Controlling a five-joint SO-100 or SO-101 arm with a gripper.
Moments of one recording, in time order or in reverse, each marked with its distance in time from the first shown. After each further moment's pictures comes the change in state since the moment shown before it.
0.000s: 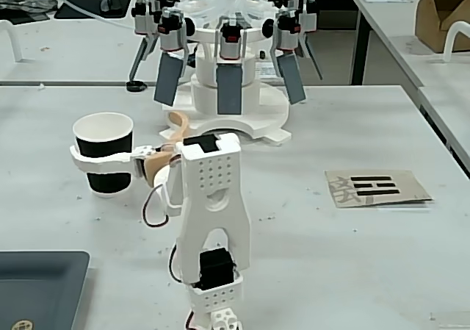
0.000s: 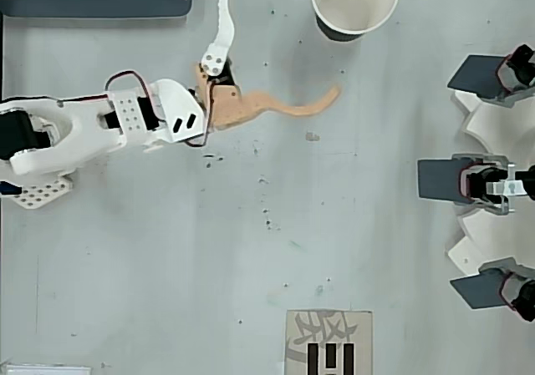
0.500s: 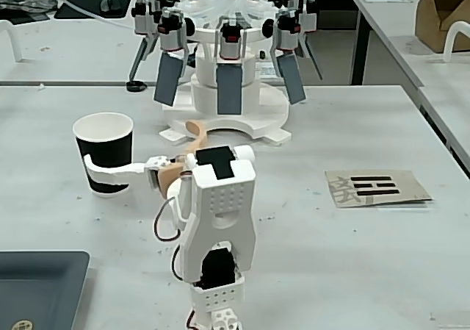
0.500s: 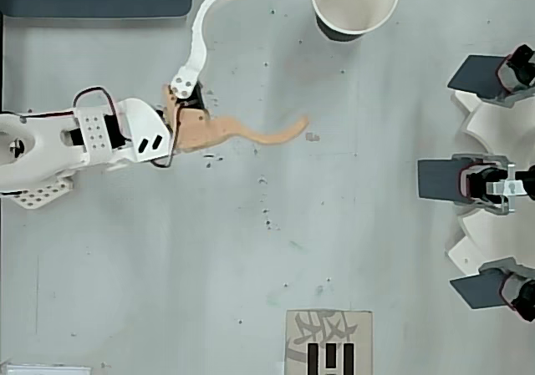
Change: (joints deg) arm 3.3 15.6 17.3 0.0 -1.2
